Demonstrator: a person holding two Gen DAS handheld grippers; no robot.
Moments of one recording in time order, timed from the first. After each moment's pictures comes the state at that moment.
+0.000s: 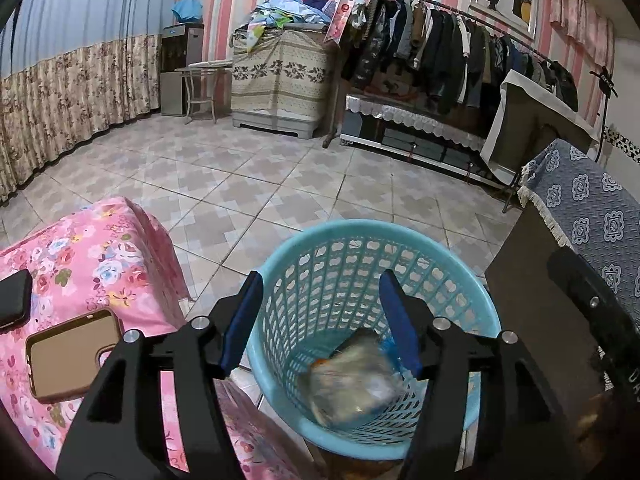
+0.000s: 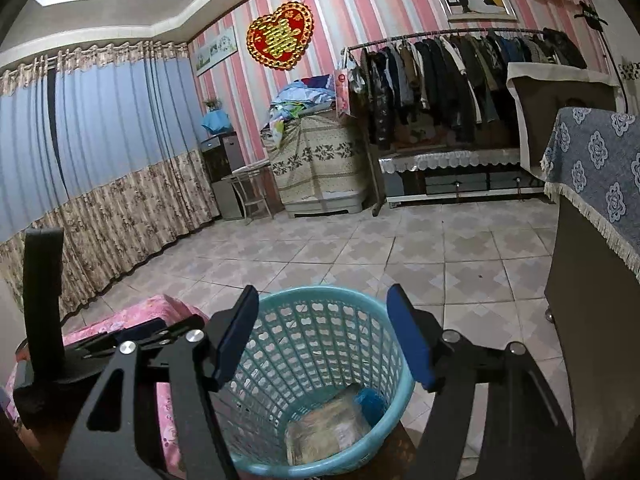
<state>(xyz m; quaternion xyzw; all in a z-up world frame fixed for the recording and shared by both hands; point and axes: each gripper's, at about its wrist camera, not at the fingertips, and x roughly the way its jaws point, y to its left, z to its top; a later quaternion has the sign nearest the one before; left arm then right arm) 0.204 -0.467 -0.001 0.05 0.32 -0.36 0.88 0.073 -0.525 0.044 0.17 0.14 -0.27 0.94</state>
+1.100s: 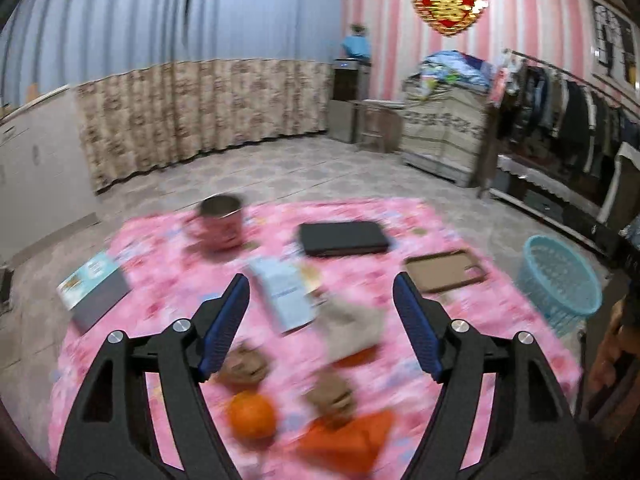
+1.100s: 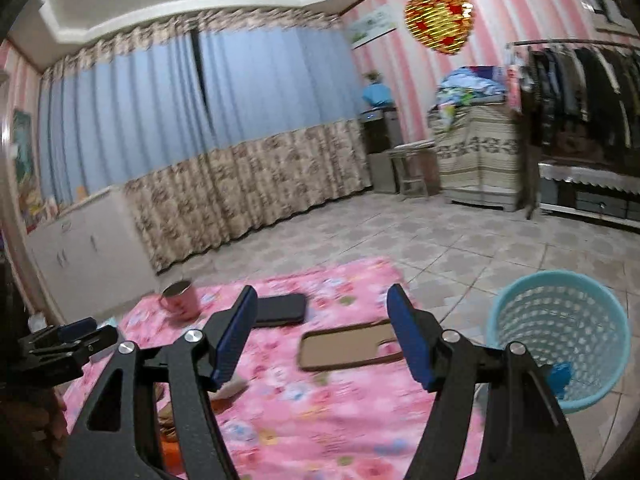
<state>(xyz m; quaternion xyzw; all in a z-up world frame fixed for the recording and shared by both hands) 0.118 -0.024 0.053 0.00 0.27 -0.09 0.96 0.134 -0.241 0.076 0.12 0.17 0.03 0.98</state>
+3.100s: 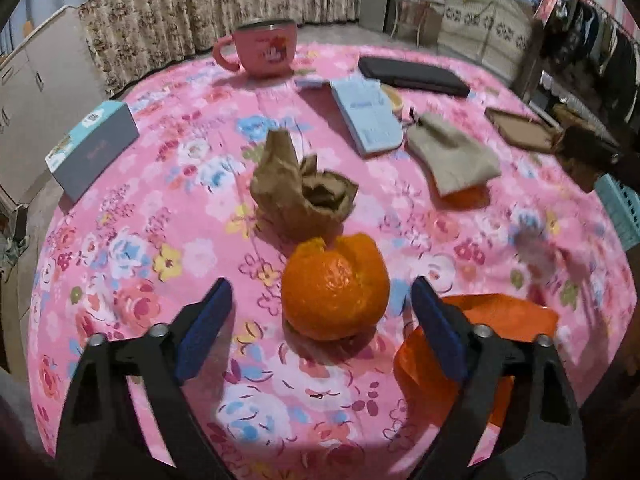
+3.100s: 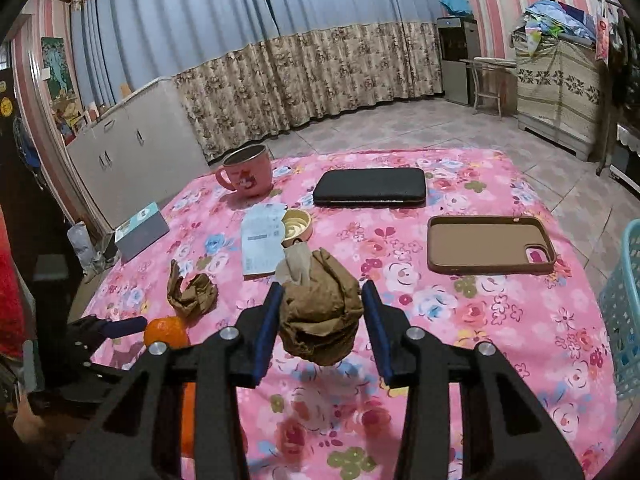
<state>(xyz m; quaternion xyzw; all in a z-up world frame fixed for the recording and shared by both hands) 0.145 -0.002 -0.067 0.02 0.47 -0.05 0.88 0.193 -0.148 0.010 0.08 0.34 0.14 0.93</state>
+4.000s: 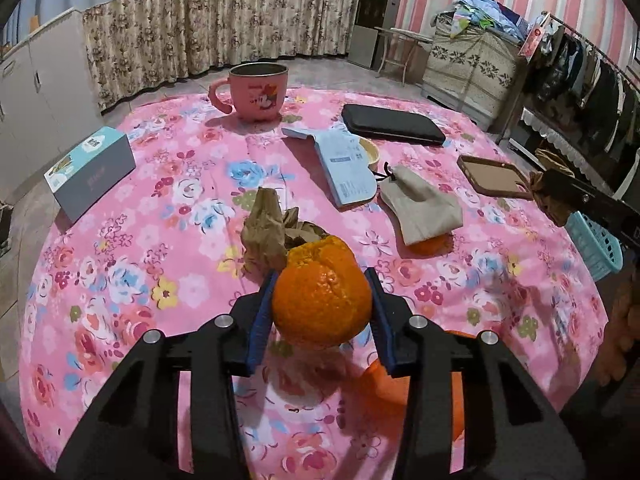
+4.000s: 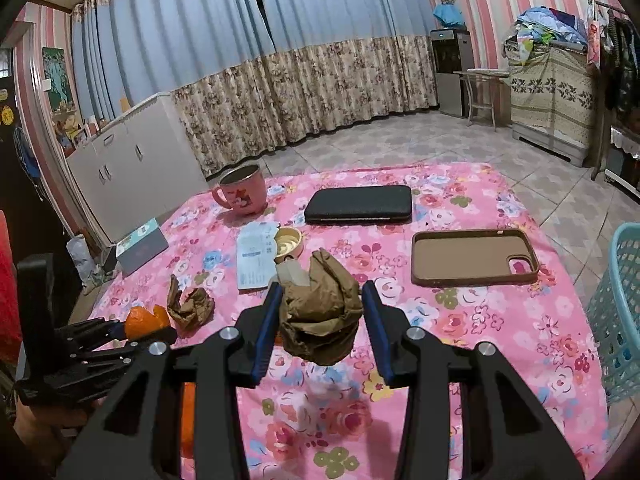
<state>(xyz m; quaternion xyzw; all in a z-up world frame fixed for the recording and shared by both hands) 0.138 0.003 -0.036 -0.03 0.41 -0.08 0.91 0.186 -0.165 0.020 0.09 0.31 0.13 0.94</state>
